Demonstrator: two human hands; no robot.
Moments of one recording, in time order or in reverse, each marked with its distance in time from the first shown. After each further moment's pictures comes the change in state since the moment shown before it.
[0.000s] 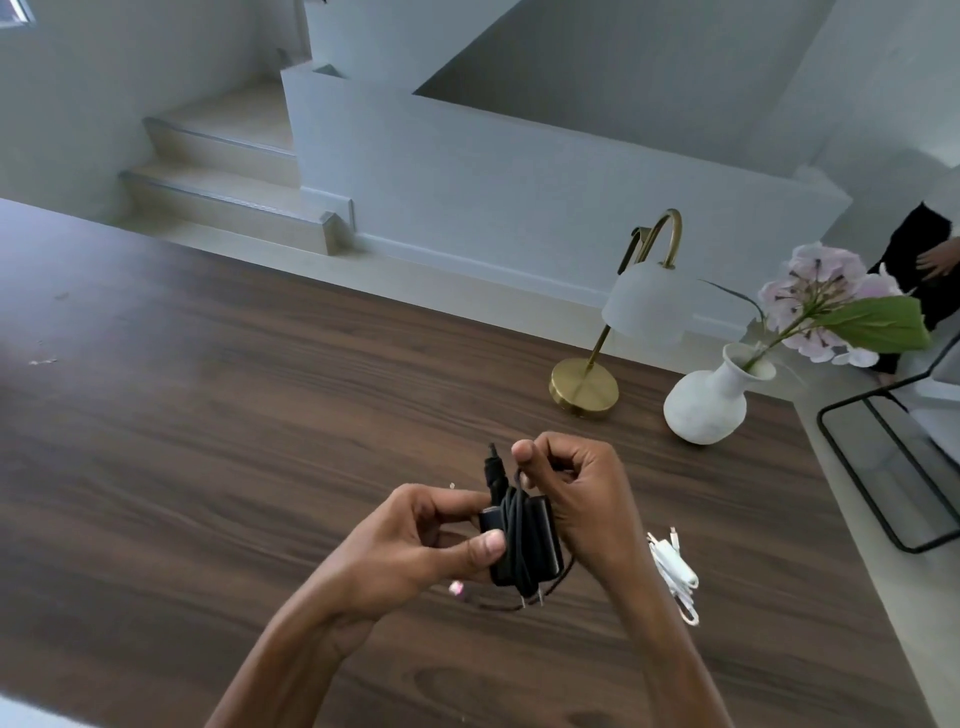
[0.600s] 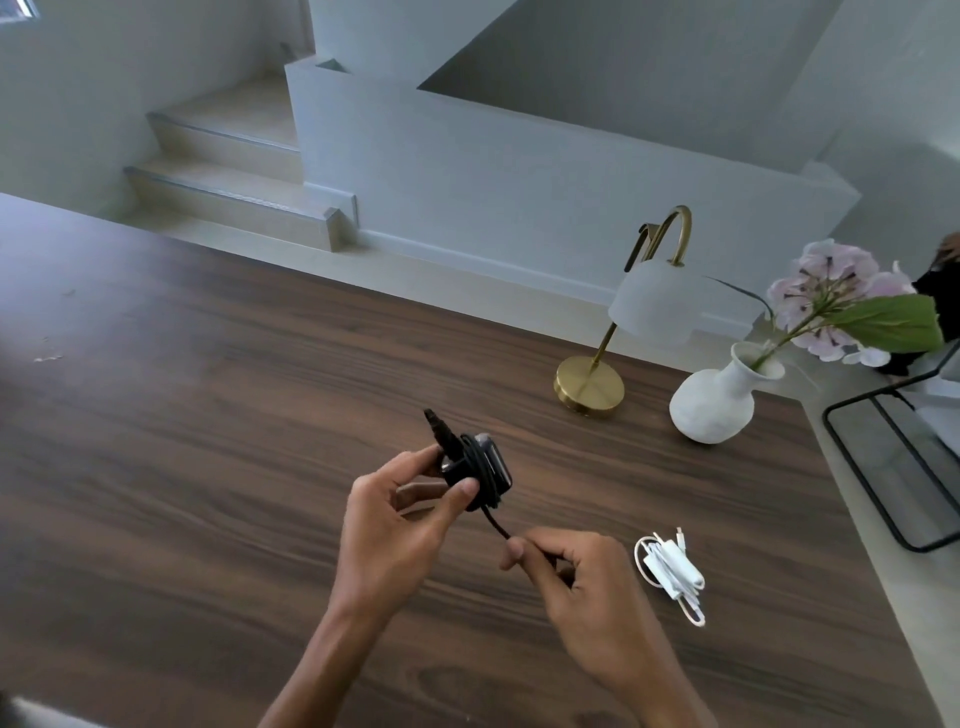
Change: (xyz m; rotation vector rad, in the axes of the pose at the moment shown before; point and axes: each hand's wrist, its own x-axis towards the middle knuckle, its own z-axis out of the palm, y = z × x) left_hand 0.018 -0.025 -0.002 0.228 0.622 0.298; right_hand -0.058 0.018 0.006 -0.347 -0.091 0.074
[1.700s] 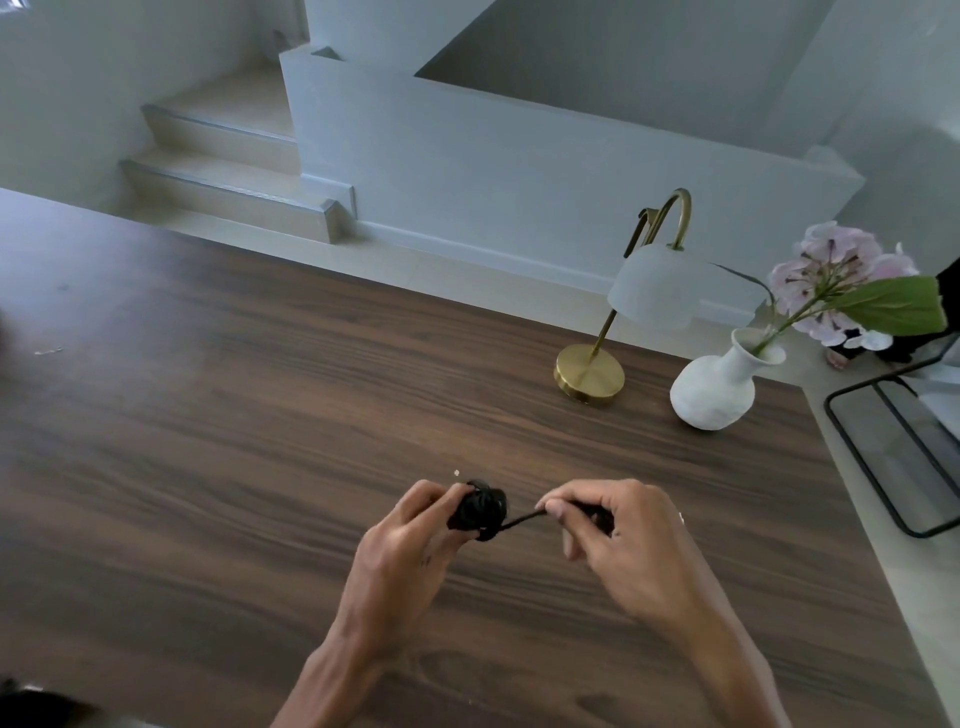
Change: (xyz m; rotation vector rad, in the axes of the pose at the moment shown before) left_hand -0.019 -0.056 -0.005 0.595 -0.131 0.474; right_hand 0.013 -0.016 -0.043 -0.137 -0.045 0.103
